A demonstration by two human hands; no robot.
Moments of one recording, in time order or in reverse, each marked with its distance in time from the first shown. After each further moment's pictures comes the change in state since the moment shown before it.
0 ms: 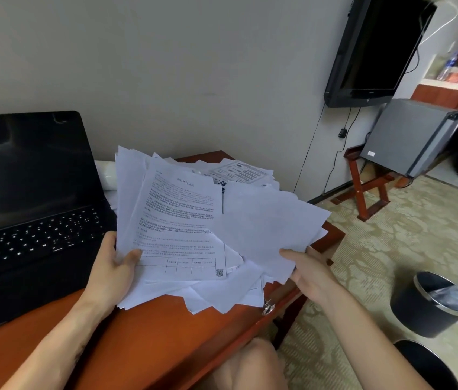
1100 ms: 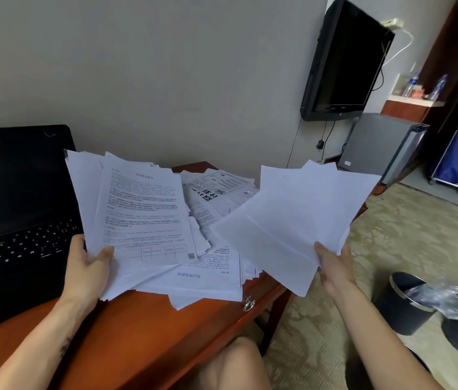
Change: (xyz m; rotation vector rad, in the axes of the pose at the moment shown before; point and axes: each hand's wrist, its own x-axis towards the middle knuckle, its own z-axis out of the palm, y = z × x) left_hand -0.002 0.009 -0.005 -0.122 0.176 0.028; right_hand -0.016 -0.026 -0.076 0.093 0.348 -0.340
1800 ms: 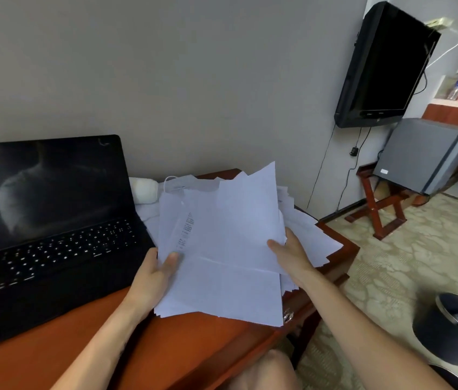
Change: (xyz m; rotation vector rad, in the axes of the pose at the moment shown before) left_hand -0.015 0.002 0.001 0.083 -0.292 -0.100; right_hand -0.037 0.026 0.144 -0.393 -0.519 0.002
